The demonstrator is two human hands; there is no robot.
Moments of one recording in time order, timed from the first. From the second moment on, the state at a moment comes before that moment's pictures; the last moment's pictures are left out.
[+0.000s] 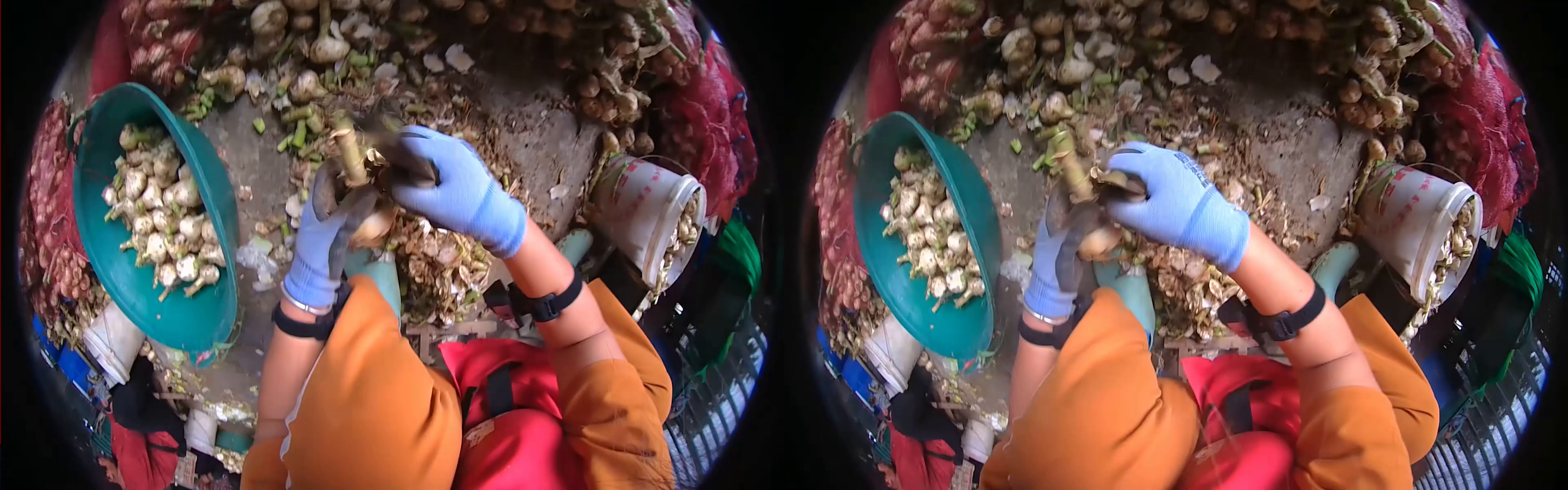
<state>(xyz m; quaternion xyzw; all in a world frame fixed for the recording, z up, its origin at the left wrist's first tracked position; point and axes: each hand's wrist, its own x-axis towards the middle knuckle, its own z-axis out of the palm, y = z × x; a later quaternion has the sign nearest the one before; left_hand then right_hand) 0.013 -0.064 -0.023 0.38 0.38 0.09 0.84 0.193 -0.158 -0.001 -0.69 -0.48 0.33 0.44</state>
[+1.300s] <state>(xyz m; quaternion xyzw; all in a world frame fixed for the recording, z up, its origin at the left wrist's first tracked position) 0.054 0.084 -0.185 0.85 0.40 0.06 0.35 0.305 -0.302 0.141 -0.85 -0.29 0.42 0.17</state>
